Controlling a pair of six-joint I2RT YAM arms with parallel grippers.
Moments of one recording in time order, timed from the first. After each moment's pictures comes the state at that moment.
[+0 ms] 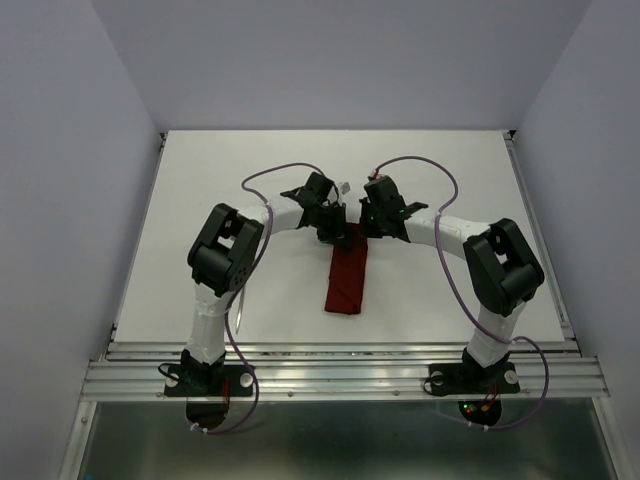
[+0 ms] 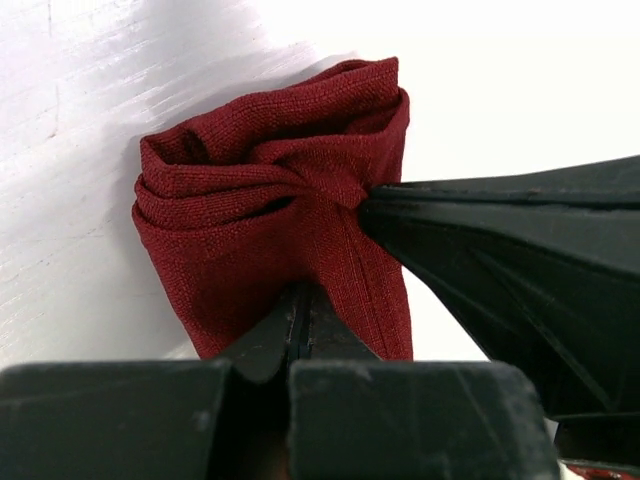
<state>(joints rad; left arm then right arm) -0.59 2.09 1.41 -0.29 0.49 -0.50 0.54 1.83 1.16 -0.18 0.03 0.53</state>
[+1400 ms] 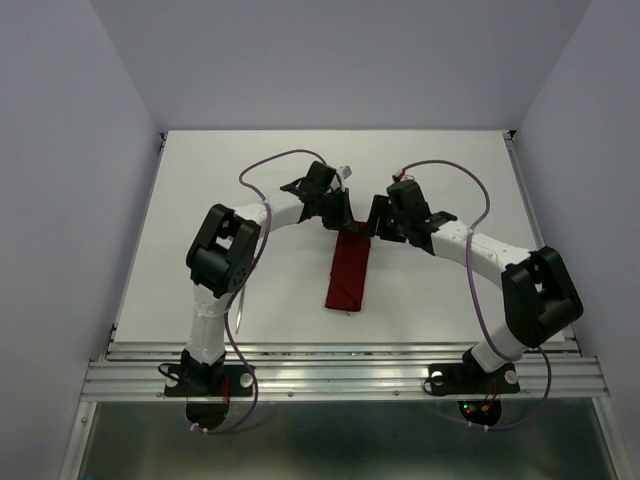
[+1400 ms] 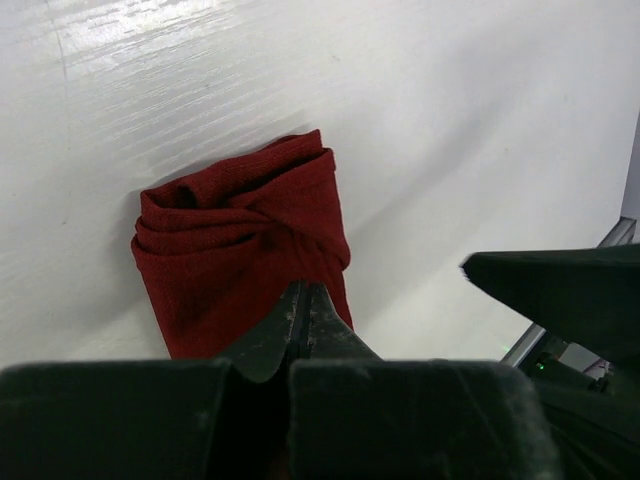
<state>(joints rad) -0.59 2.09 1.48 -0.23 0.45 -0.57 0.51 1.57 1.01 -0.19 0.09 0.60</state>
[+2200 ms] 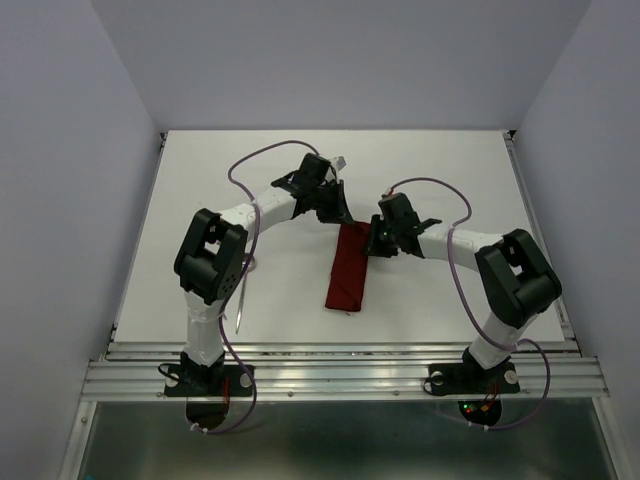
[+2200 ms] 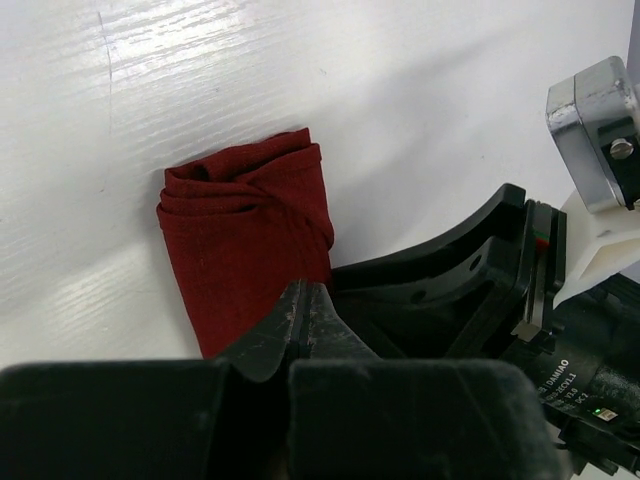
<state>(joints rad) -0.57 1.99 1.48 -0.30 0.40 -0.57 0.51 1.72 0.96 -0.14 -0.09 0.65</state>
